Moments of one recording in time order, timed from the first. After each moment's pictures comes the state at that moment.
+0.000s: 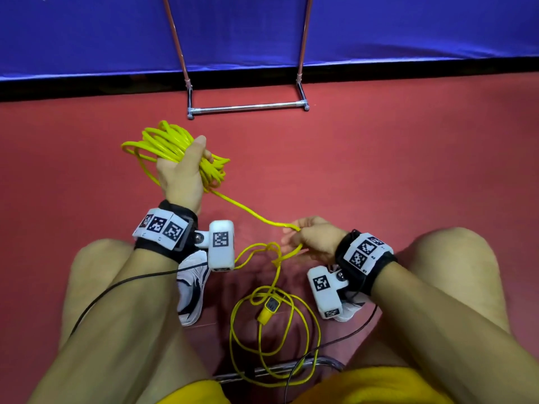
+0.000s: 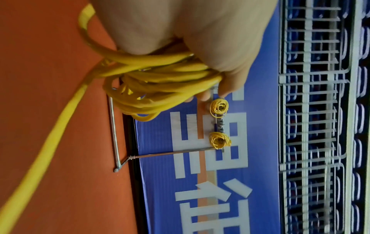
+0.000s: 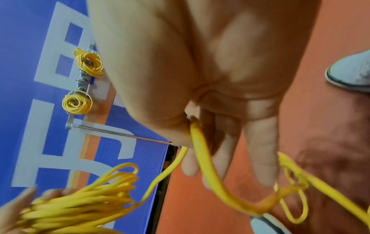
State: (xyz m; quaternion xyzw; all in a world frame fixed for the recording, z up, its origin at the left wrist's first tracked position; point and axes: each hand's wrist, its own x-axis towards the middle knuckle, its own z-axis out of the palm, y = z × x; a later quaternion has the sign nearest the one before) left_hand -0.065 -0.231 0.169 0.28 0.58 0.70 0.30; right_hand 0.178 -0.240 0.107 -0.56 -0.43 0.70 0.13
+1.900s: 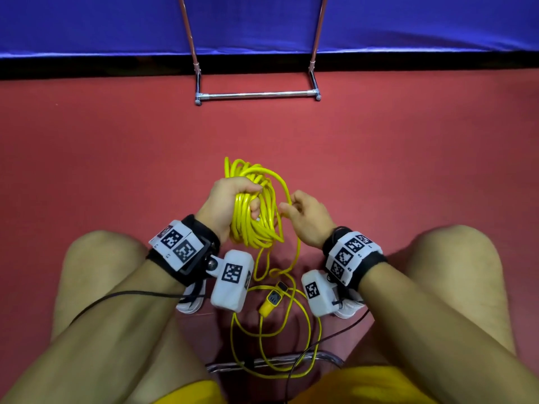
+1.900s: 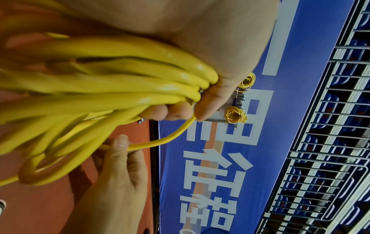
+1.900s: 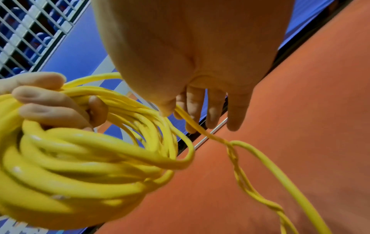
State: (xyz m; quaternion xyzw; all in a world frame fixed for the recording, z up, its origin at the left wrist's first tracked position) left_hand -0.021 -0.270 0.167 0.26 0.53 0.45 0.67; right_hand 0.153 -0.224 0.094 -0.55 -0.71 0.40 0.19
